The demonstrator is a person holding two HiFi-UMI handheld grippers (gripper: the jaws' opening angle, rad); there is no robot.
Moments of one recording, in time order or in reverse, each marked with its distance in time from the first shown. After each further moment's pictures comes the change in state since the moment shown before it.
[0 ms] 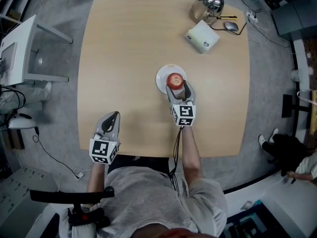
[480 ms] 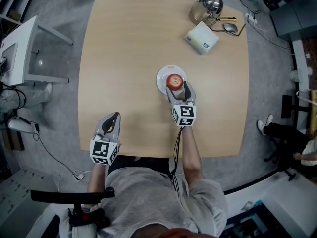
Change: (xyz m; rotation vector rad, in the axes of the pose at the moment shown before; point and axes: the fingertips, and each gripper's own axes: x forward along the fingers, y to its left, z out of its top) left arm -0.002 0.000 0.002 0.002 -0.015 -0.002; right arm 0.001 0.000 0.000 0.026 0.007 0.004
